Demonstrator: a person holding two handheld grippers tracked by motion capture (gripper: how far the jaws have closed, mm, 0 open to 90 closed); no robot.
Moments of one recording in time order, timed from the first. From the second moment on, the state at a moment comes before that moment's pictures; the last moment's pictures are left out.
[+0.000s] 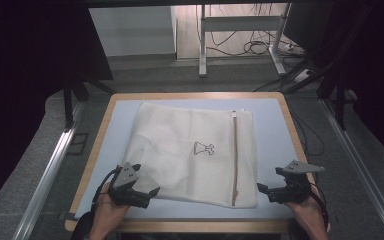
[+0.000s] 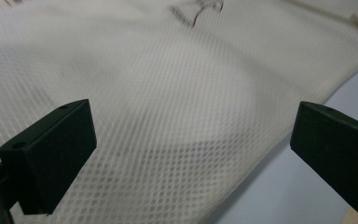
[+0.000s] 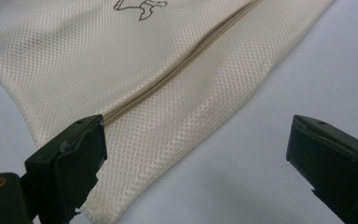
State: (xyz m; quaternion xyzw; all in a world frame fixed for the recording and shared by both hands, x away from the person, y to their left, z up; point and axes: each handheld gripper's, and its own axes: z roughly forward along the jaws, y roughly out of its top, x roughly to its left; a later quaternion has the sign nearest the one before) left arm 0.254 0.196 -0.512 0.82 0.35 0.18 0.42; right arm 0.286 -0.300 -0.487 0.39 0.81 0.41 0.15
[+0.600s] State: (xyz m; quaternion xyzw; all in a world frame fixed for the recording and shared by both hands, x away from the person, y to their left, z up) left arm 0.260 0.197 -0.514 0.81 0.35 0.16 0.45; right arm 0.281 -0.293 -0.486 0.35 0.82 0.42 0.17
